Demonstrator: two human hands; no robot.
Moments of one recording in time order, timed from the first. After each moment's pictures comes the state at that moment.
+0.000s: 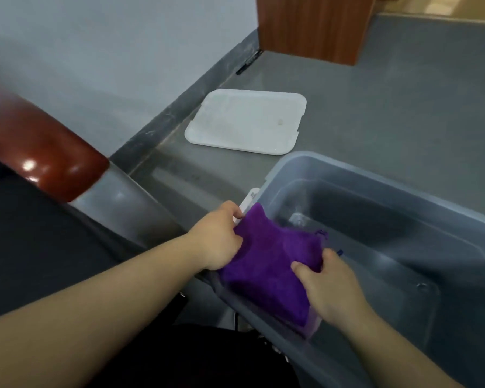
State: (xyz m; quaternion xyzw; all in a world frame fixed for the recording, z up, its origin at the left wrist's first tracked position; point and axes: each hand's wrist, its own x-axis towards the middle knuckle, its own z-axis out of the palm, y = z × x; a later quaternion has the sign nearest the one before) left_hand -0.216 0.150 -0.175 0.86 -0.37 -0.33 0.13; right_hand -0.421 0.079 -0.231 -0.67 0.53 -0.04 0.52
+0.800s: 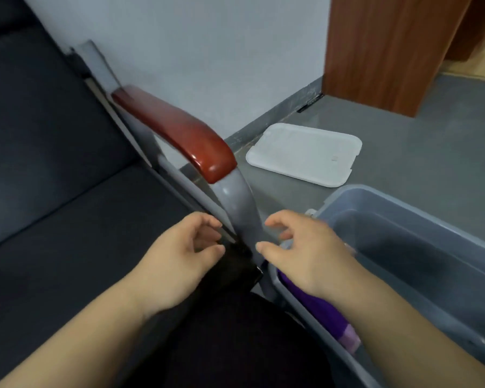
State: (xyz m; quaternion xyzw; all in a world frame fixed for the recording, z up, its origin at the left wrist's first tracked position) left_hand -0.230 0.328 -0.061 0.87 -0.28 -0.21 0.36; right_hand -0.354 0.145 -0.089 -0.87 0.25 -0.03 0.42
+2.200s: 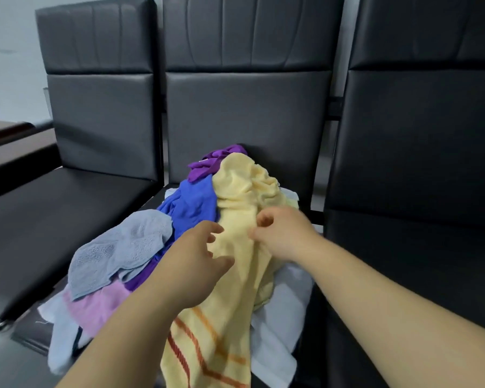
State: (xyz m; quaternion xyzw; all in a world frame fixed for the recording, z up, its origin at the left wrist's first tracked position) left_hand -0.249 0.889 -0.021 0.91 0.21 0.06 0.35; right_hand -0.114 0.747 -0.028 -0.90 -0.24 0.11 0.34
